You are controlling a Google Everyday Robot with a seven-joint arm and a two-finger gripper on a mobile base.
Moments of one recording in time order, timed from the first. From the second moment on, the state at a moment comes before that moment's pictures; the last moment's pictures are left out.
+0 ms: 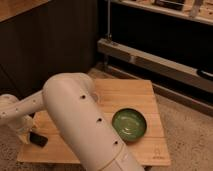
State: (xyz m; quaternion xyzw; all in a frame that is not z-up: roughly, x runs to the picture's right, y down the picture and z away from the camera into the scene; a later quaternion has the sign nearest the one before) arm -0.409 0.239 0.795 -0.32 0.08 0.15 0.93
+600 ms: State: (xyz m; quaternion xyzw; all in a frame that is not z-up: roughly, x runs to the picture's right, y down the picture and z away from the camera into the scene) arm -0.437 0.195 0.749 -0.29 0.06 0.13 0.95
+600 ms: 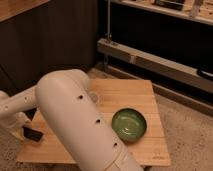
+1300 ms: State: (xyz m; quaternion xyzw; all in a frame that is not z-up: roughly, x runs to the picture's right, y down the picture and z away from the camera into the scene) arm -0.463 0.102 0.669 -0.24 0.01 0.13 0.96
